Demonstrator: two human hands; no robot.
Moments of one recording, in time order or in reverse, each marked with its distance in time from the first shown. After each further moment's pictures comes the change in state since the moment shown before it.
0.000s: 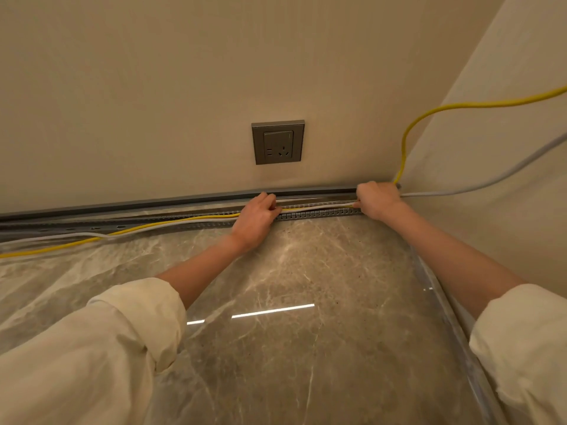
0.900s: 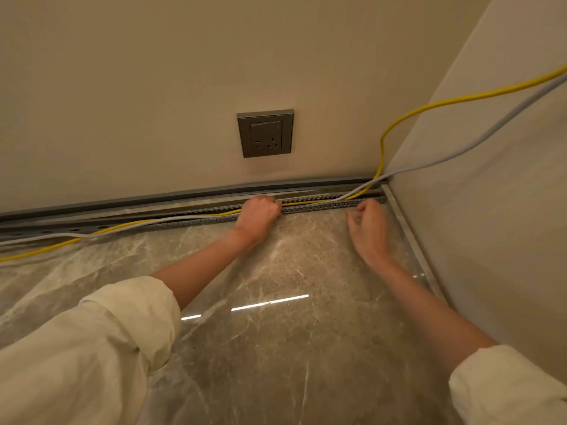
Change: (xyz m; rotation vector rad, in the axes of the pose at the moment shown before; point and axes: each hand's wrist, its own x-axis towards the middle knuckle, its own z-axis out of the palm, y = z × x) left_hand 0.014 0.025 0.003 0.285 -0.145 0.042; right_hand -0.057 -0.034 0.068 0.748 0.481 0.314
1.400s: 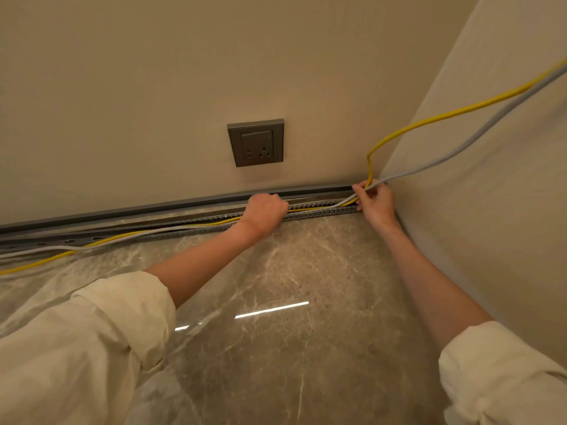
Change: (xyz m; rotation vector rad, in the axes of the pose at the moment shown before) left_hand 0.031 0.016 -0.030 0.148 -0.192 0.046; right_hand 0.076 0.018 -0.006 0.585 -0.066 0.245
